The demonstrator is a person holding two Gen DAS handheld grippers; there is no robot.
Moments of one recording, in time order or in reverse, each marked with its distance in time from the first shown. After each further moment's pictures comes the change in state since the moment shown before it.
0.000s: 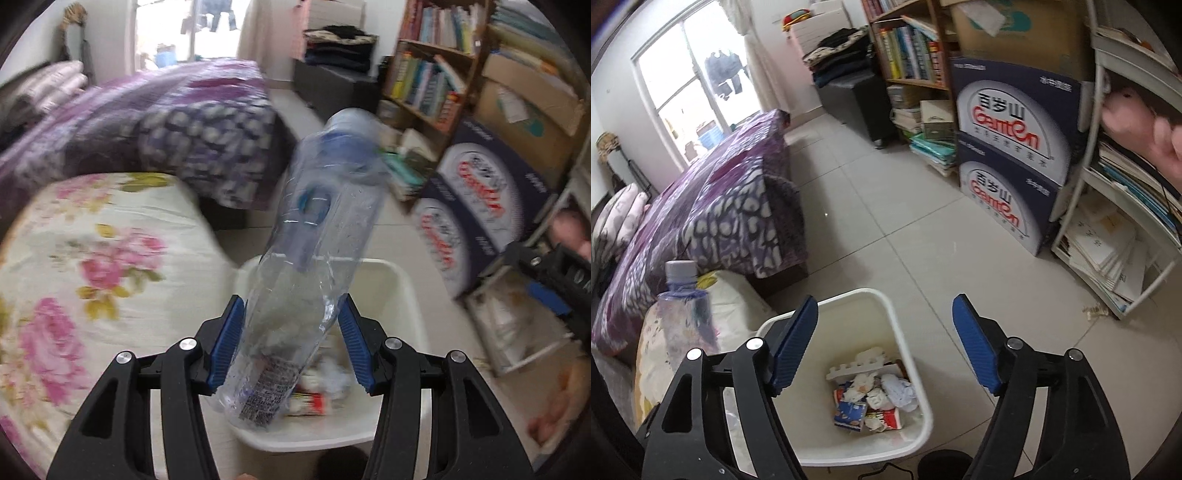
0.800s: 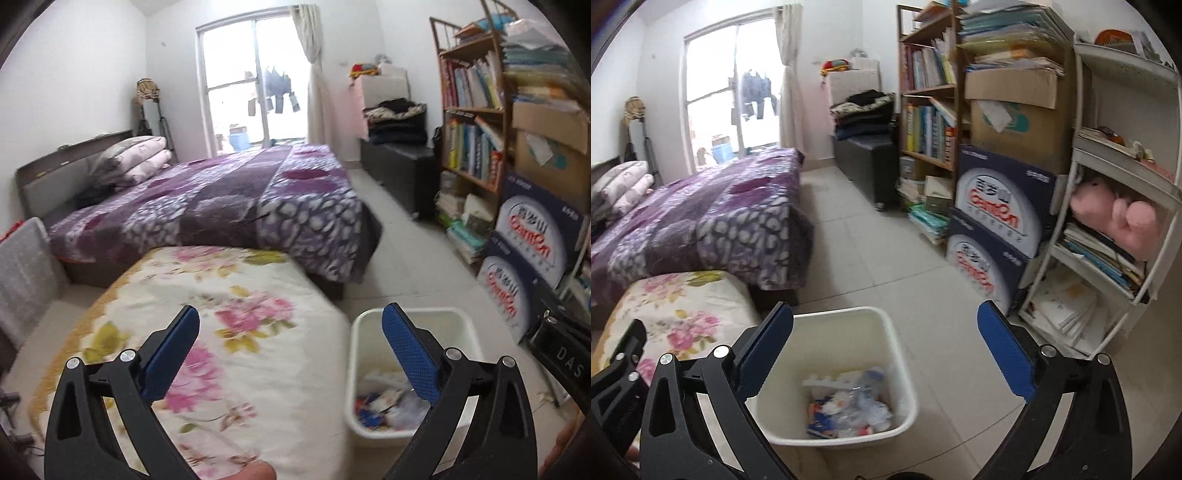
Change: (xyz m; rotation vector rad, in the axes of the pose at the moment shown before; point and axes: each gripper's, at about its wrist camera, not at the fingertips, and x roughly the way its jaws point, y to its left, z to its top) left arm -0.127 0.035 -0.040 0.024 -0.329 0.397; right arm -0.091 0.056 -0.069 -0.215 -0.294 -0.076
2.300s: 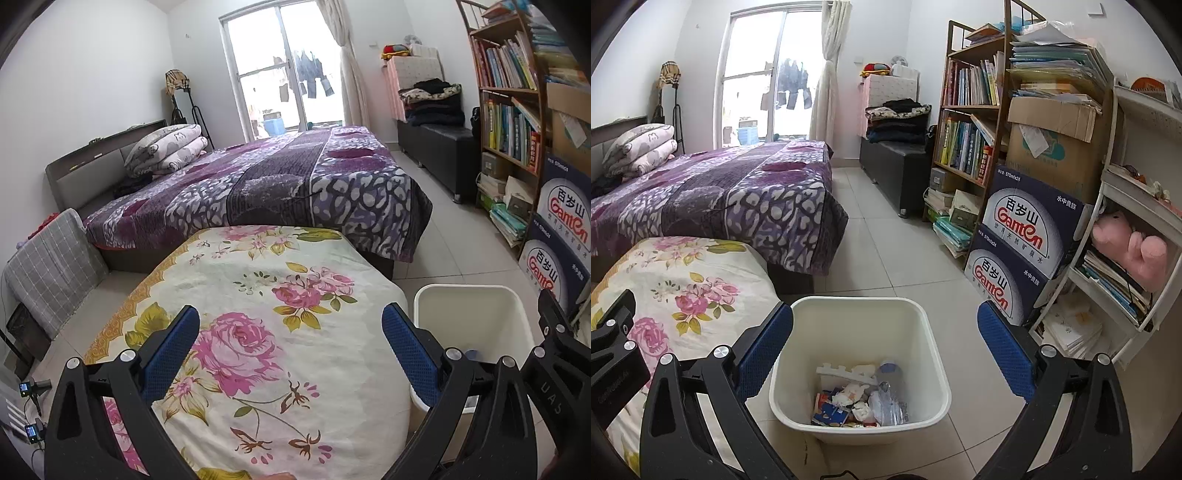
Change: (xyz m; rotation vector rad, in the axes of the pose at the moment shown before) left arm 0.004 0.036 -0.022 -0.004 0.047 0.142; right arm -0.010 0.058 -0.029 -0.159 -0.038 0.017
